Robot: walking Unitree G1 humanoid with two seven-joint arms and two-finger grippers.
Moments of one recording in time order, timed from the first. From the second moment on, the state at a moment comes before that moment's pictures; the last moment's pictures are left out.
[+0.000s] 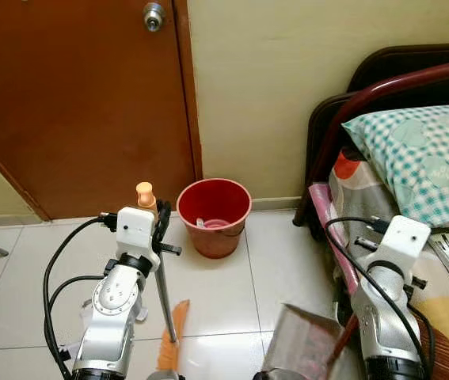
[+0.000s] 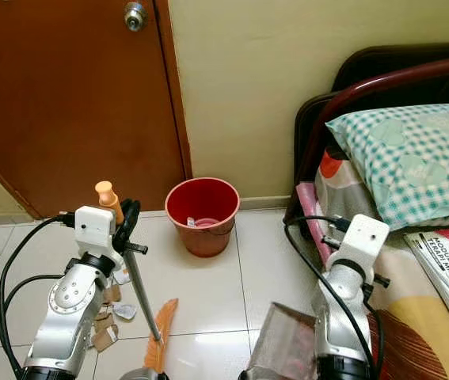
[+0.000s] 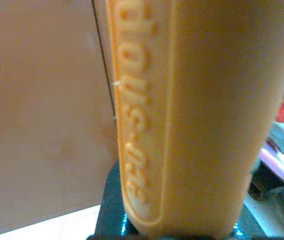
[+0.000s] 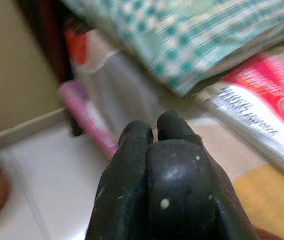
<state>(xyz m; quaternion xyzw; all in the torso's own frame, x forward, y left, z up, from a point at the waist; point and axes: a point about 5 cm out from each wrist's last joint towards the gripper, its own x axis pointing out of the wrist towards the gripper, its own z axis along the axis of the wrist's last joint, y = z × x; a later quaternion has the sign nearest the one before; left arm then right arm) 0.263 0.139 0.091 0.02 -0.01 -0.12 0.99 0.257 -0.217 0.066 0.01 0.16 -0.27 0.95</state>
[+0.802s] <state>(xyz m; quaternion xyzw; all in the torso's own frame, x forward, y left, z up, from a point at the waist) 0.266 0.141 0.098 0.02 -0.02 -0.09 1.00 0.287 -0.180 0.089 0.07 0.07 -0.07 0.99</state>
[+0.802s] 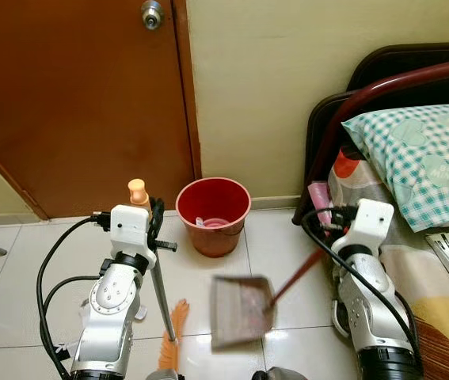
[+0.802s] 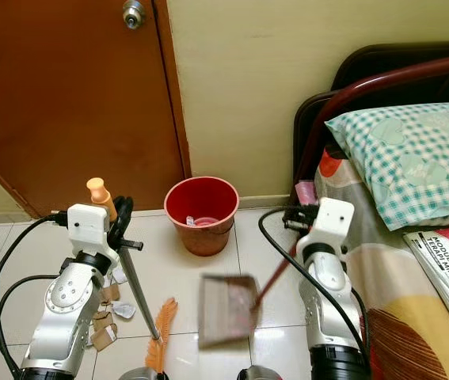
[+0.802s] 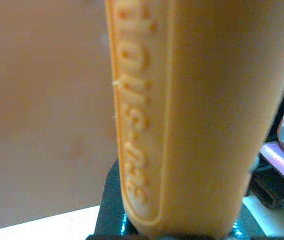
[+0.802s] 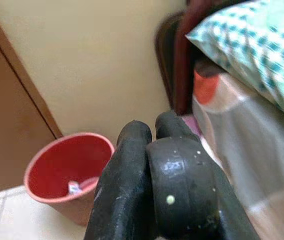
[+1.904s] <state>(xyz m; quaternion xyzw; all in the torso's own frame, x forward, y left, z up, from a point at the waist) 0.287 0.175 0.169 0.14 -0.16 0.01 0.98 0.286 -0.184 0.081 0.04 0.07 -0.06 1.00</state>
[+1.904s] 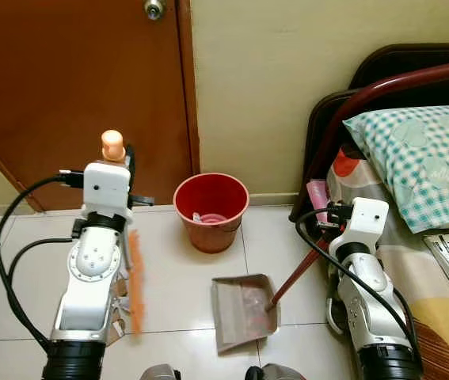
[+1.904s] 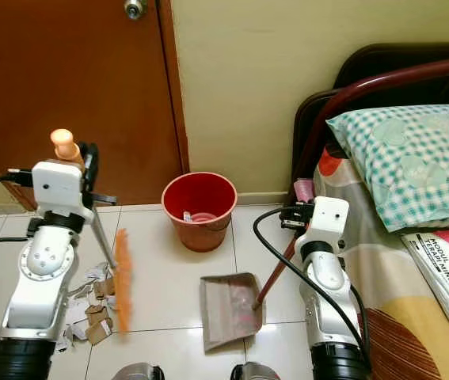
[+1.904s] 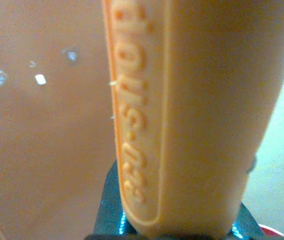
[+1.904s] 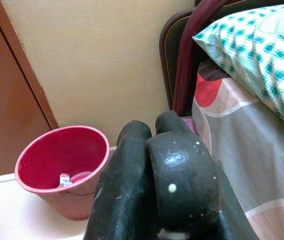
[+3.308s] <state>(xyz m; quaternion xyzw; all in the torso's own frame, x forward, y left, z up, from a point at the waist) 0.309 0.147 0.101 0.15 -0.07 -0.11 0.98 0.281 -0.194 0.081 0.05 0.07 -0.08 0.99</state>
